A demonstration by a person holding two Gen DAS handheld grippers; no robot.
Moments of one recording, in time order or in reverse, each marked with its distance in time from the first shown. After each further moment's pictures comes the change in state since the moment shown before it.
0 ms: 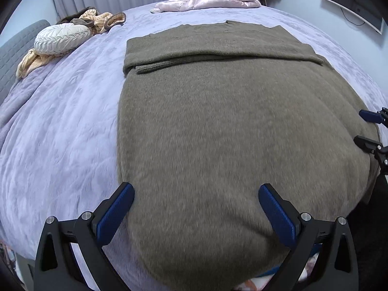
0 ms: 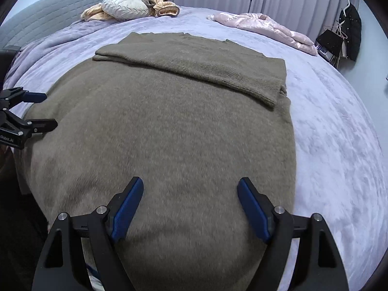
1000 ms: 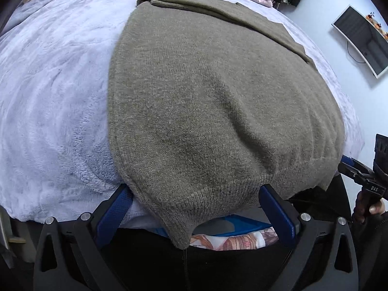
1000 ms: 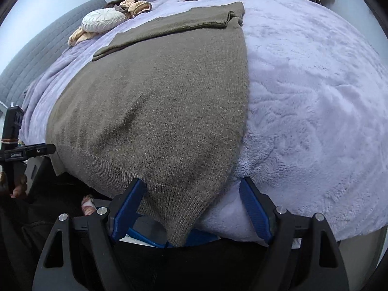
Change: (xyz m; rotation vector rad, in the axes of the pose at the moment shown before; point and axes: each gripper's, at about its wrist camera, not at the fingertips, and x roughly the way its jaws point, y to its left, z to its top) left arm -0.002 0.009 -0.066 -0.256 0.150 -0.277; right arm -0.033 -0.047 -0.095 0.318 0.079 0.220
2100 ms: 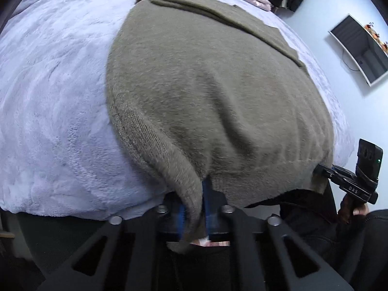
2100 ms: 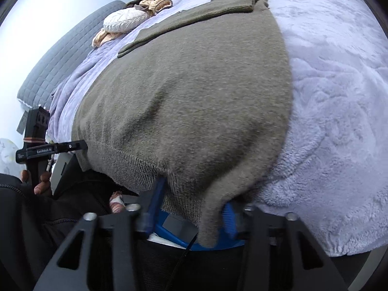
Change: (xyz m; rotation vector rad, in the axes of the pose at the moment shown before) left arm -0.023 0.014 -0.007 -0.023 -0.005 -0.080; right arm 0.022 0.003 -0.006 0.016 0.037 0.210
